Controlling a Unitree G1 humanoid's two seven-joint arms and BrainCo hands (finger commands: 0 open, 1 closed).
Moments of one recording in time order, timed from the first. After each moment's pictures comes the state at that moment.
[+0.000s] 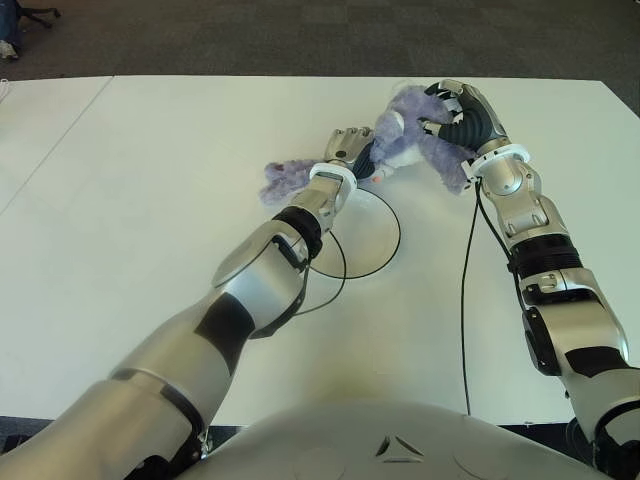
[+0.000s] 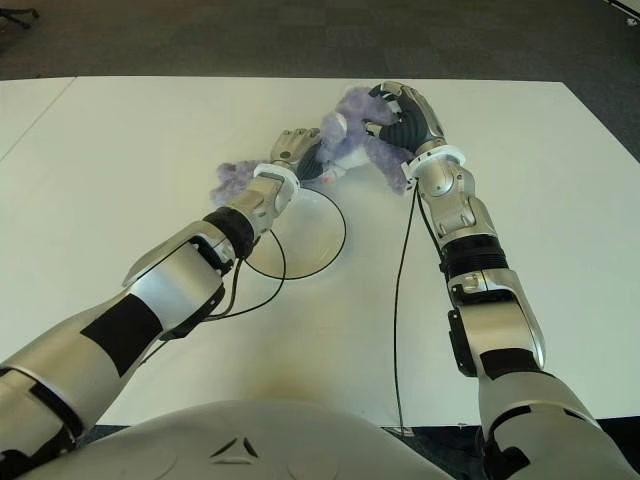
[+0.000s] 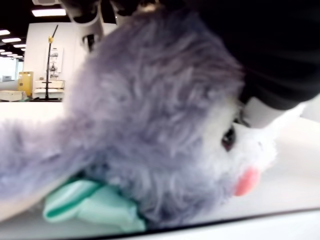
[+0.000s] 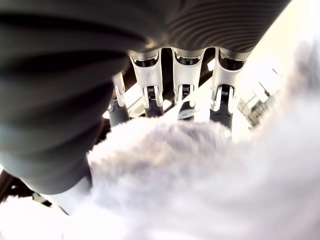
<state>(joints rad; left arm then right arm) -1.05 -0.10 -0.62 1.35 0.72 0.03 0.36 -0.65 -0.47 0.13 0.55 -0.40 -0.23 -0.02</state>
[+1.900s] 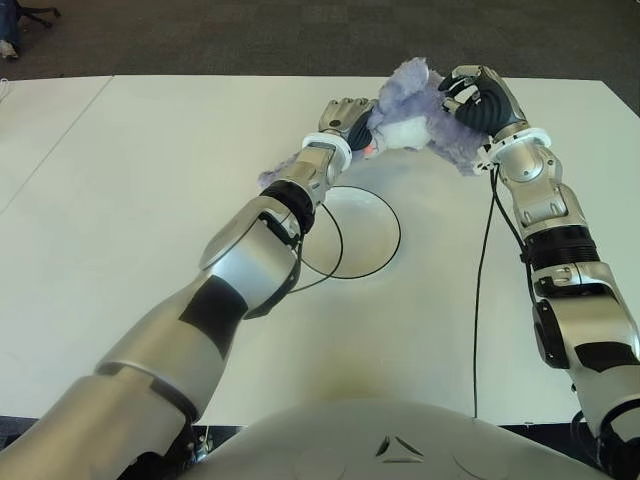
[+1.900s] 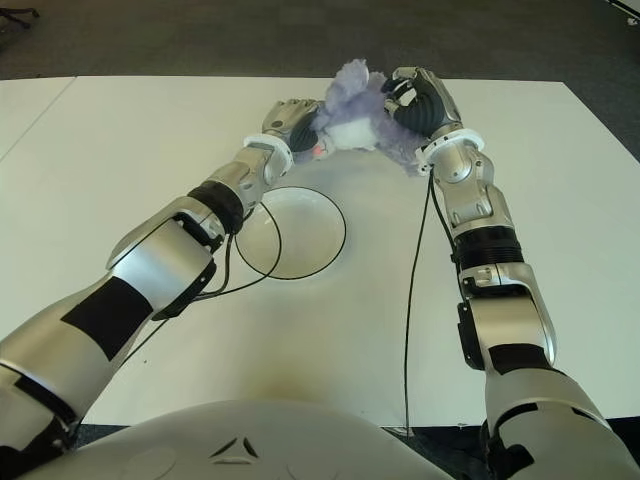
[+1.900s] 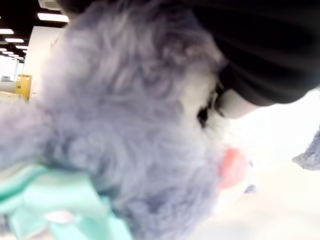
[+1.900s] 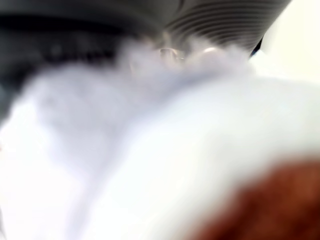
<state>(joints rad) -1.15 -0.03 -0.57 1.34 0.70 -0.08 0.32 -0.70 -0.52 0.11 0.53 -0.40 -0.19 0.06</state>
